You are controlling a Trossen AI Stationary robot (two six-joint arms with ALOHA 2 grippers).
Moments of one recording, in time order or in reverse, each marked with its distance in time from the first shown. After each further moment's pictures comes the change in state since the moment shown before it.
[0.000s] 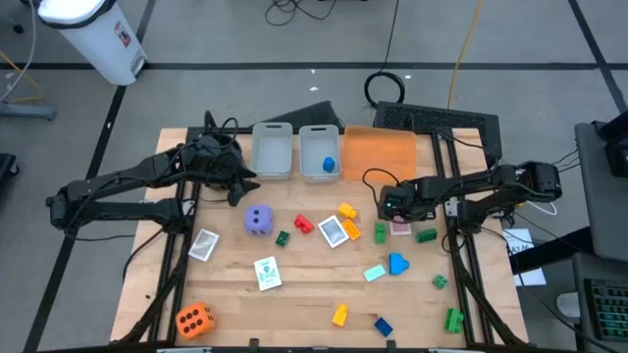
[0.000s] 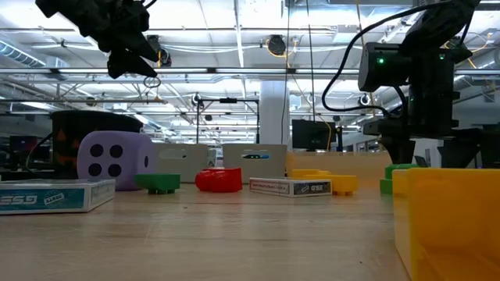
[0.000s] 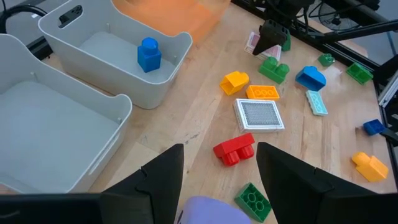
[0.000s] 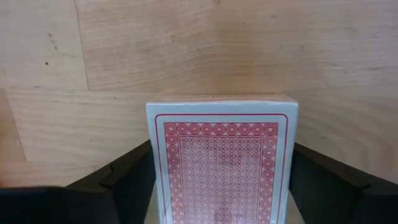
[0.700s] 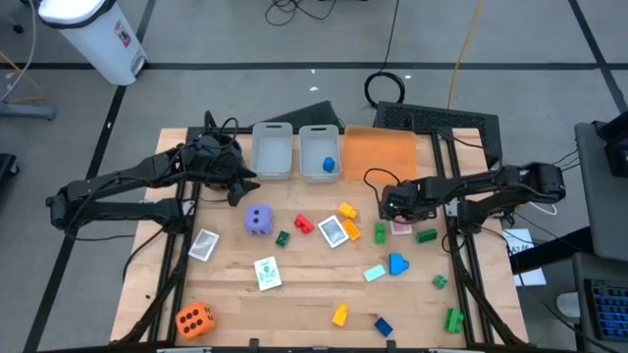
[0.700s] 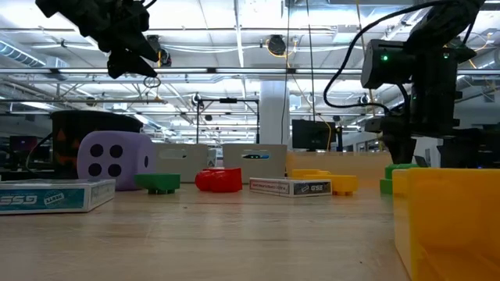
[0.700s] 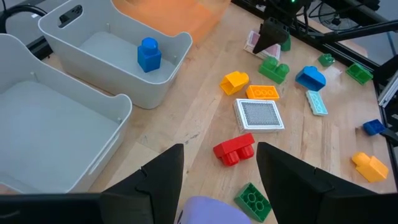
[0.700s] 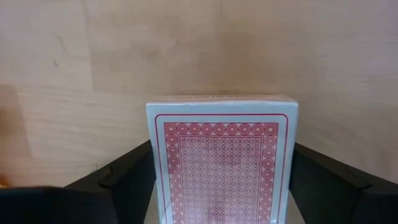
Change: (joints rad) left arm 0.000 0.000 0.000 0.000 0.000 0.000; right arm 0.000 -0.066 -0.004 -0.002 0.003 -0.015
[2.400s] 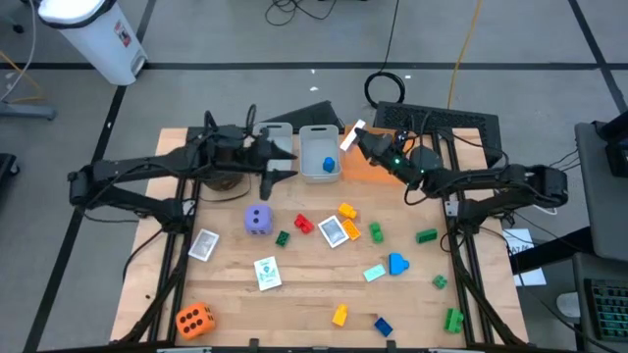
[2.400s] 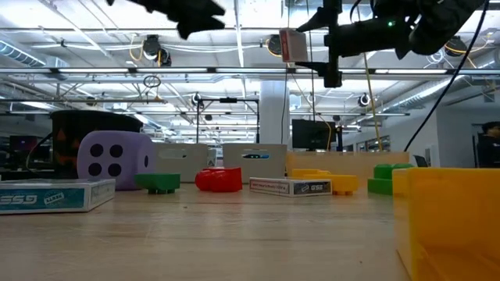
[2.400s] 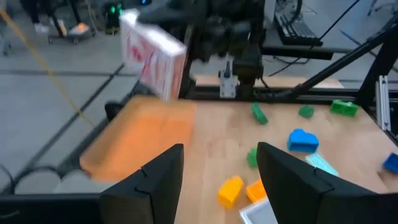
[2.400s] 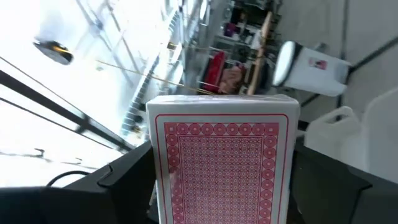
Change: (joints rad) left arm -0.120 0.363 0.274 0.424 -0.034 0.345; right arm -0.138 -0.008 0.005 1.636 0.319 -0.135
